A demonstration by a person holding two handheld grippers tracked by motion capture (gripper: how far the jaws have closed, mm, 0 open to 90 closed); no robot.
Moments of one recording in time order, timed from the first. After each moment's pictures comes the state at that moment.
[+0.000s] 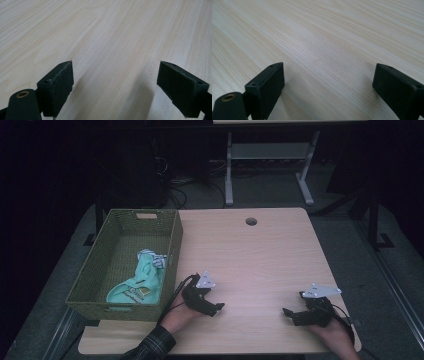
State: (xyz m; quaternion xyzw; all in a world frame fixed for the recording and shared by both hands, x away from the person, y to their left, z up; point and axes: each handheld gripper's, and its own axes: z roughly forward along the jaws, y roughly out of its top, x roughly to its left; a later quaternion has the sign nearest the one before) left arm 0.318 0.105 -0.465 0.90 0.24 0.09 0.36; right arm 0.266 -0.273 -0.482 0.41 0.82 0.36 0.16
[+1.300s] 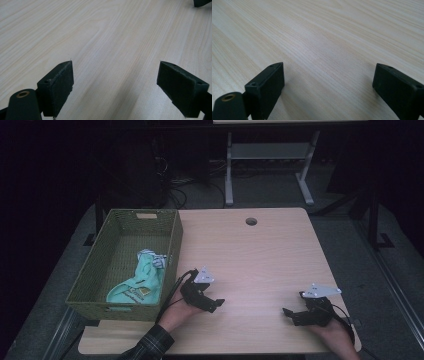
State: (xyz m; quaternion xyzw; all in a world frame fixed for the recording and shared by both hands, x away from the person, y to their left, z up) left arm 0.319 0.106 -0.445 0.89 0.25 0.09 0.37; right arm 0.266 -0.273 -0.482 0.41 0.82 0.36 0.16
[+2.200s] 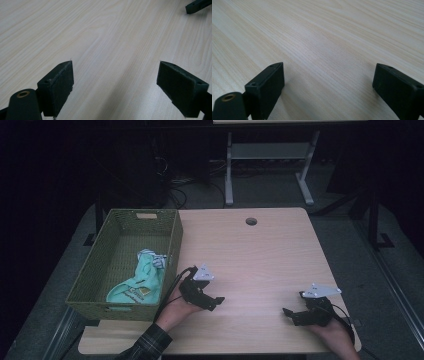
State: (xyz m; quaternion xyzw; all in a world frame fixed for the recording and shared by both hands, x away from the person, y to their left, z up) left arm 0.317 0.106 -0.428 0.89 0.25 0.09 0.37; right arm 0.266 -0.273 -0.482 0.41 0.82 0.36 0.16
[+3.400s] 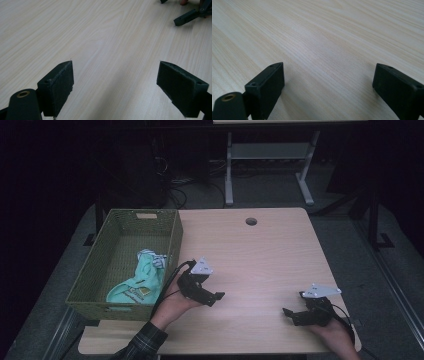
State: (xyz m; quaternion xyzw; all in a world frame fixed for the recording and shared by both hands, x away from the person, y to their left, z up) left arm 0.318 0.107 -0.400 0.89 0.24 0.09 0.38; right arm 0.266 -0.273 -0.482 0.41 0.82 0.36 0.16
